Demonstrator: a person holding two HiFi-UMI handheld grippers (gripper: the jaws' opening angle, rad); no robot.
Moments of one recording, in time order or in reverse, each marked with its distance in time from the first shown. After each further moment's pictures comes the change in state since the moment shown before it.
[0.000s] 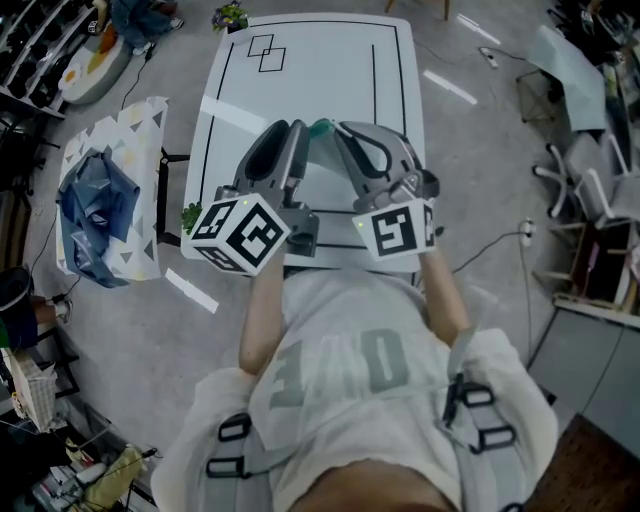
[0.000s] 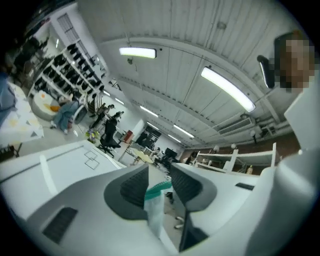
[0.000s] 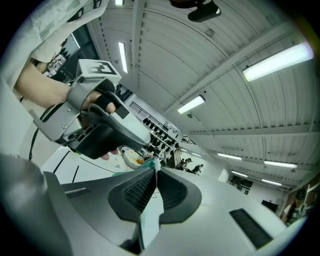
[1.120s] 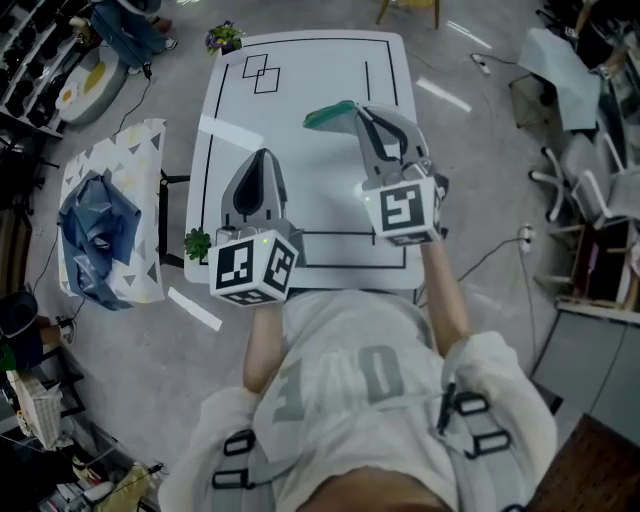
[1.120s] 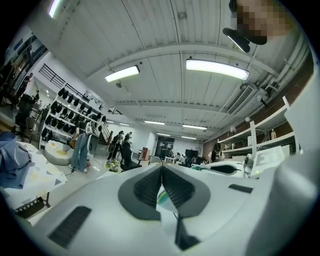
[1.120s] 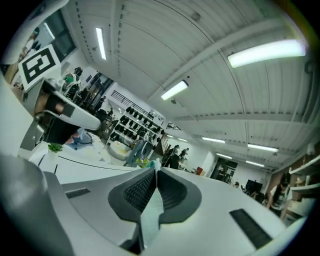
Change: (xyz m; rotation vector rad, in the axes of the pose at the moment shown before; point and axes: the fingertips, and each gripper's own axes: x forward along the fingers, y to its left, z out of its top) left arm -0.013 0.030 0.019 0.358 -0.095 0.235; right arm 0.024 -0.070 -0.032 0.166 0.129 -0.188
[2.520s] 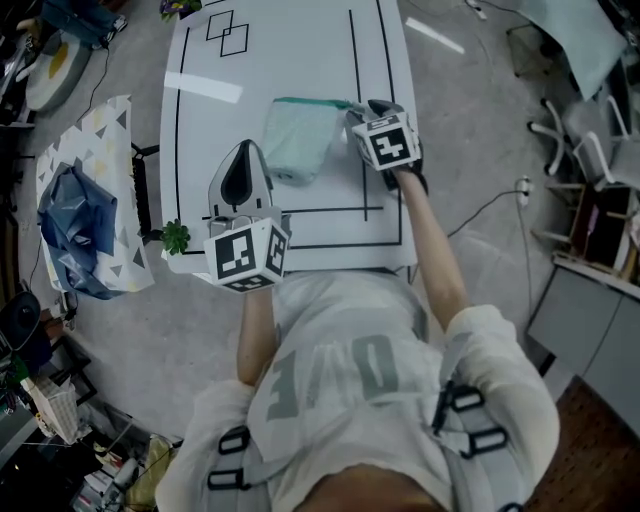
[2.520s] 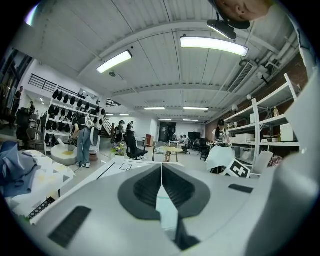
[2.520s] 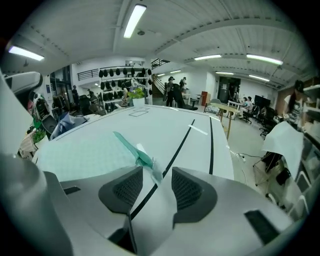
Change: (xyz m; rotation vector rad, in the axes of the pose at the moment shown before) left arm 0.038 0.024 -0.086 0.113 0.178 0.048; right arm 0.066 0.051 -0.277 0.456 0.724 0.176
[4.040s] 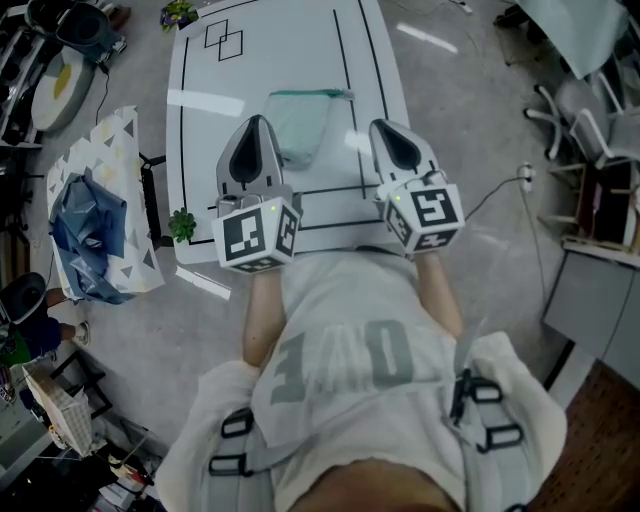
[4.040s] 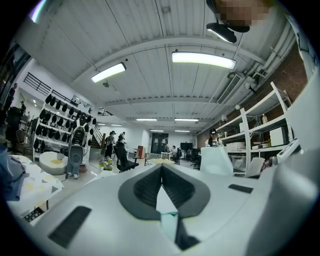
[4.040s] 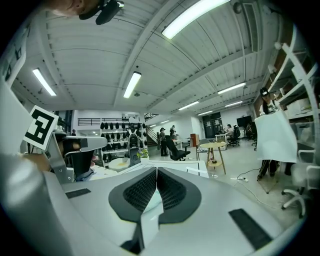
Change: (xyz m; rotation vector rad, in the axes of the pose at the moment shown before) left arm -0.028 -0.044 0.046 0.027 -0.145 -0.096; right arm -0.222 0.051 0.025 0.155 -0.642 -0.028
